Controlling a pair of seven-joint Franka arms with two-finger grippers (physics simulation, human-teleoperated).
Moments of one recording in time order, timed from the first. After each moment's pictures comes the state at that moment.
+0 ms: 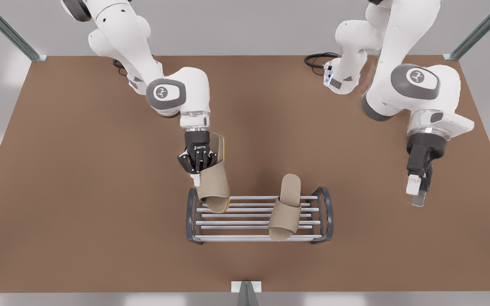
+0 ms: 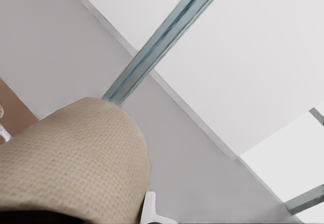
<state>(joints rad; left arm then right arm) -0.04 0.17 -0.15 -1.54 -1.28 2.90 0.75 0.53 0.25 0.08 -1.75 -1.46 2.61 0.85</state>
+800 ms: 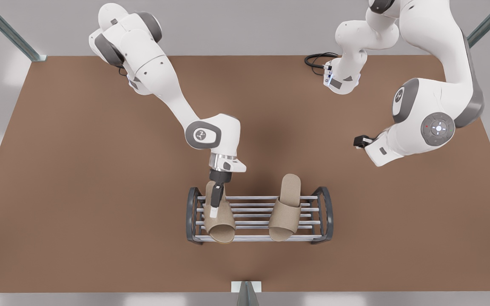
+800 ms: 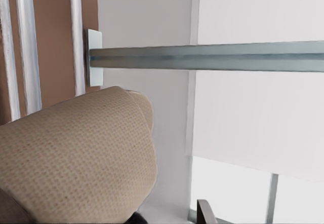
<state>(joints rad) -0.08 0.23 -0.11 -1.47 0.01 1.41 0.01 0.59 0.68 0.08 -1.41 -1.49 2.38 0.18</state>
